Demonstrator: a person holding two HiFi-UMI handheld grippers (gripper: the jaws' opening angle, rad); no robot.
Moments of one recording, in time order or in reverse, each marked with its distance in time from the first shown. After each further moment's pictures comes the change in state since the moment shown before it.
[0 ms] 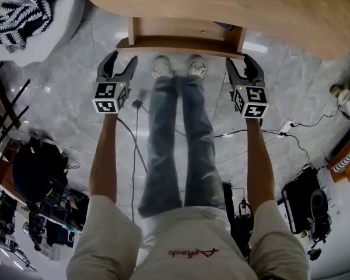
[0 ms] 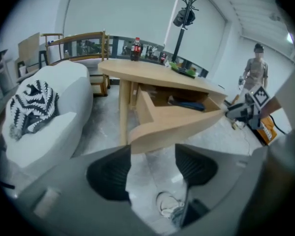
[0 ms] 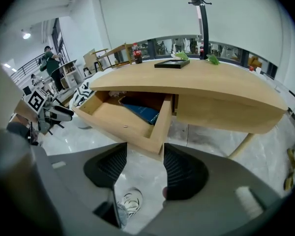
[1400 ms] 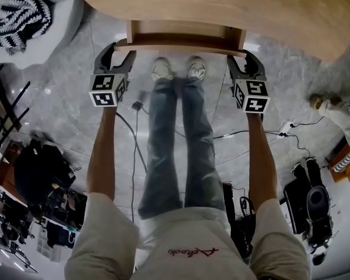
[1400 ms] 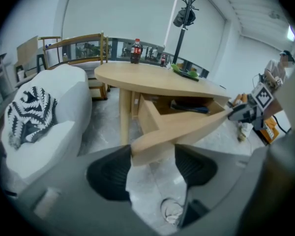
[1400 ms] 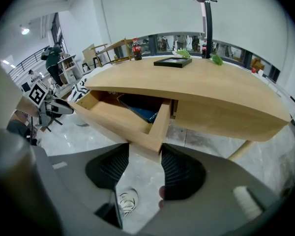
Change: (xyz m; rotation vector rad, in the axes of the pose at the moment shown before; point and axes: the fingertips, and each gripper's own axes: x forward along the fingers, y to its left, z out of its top) left arm 0.017 0.011 0.032 0.022 -0.011 0.020; right arm 0.011 -0.011 0.014 -0.023 0.045 -0.012
